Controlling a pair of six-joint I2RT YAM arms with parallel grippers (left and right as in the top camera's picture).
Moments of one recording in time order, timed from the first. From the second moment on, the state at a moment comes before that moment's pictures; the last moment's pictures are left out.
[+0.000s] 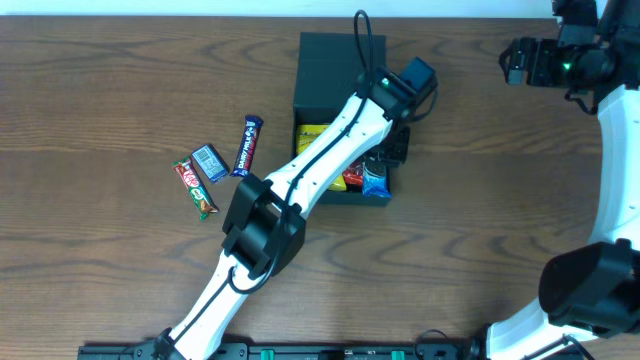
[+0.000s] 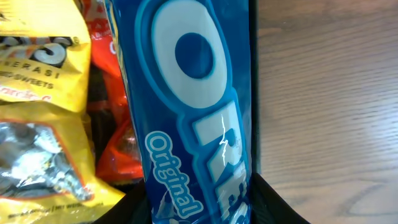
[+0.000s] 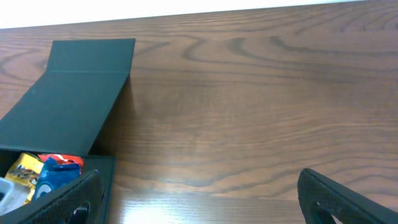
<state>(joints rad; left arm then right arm) -0.76 2.42 2.36 -1.39 0.03 -0.57 -0.24 1.81 1.85 -0.96 -0.28 -0.09</state>
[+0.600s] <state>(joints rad) -0.75 2.42 2.32 -1.31 0.00 -0.57 -0.24 1.81 1.85 -0.96 -0.30 -0.09</state>
